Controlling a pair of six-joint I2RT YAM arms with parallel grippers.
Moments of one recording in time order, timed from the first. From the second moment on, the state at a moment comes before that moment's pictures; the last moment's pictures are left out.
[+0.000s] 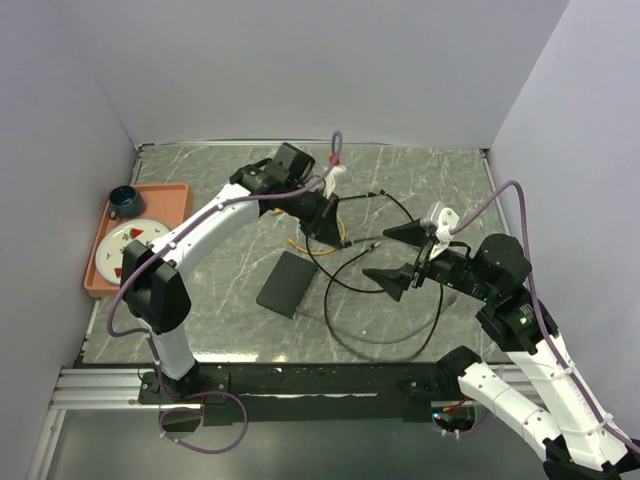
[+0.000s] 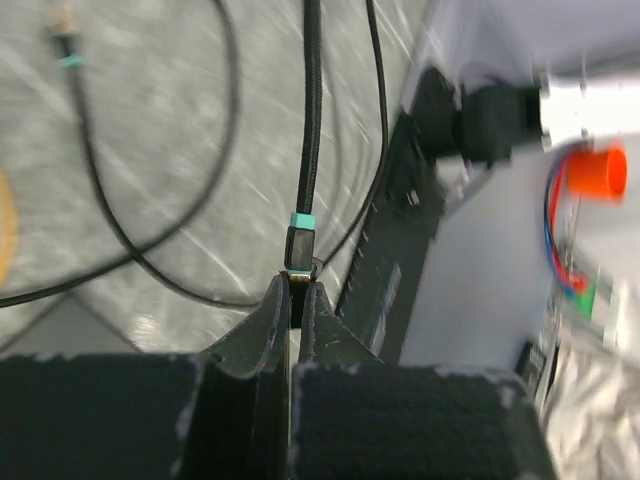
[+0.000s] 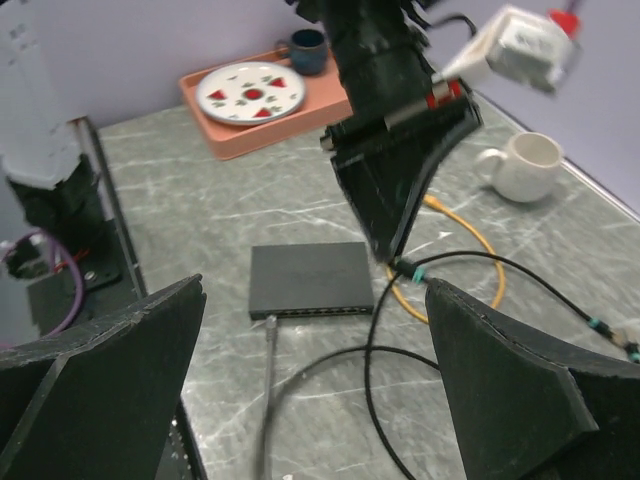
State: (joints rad) left arm -0.62 1.78 1.70 -0.77 0.83 -0.06; right arm 0.52 0.62 0.93 -0.35 -0.52 -0.04
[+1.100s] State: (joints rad) left arm -0.73 1.64 1.69 -0.91 1.05 0.25; right arm 0.55 0.85 0.93 -0.43 -0.66 -0.09
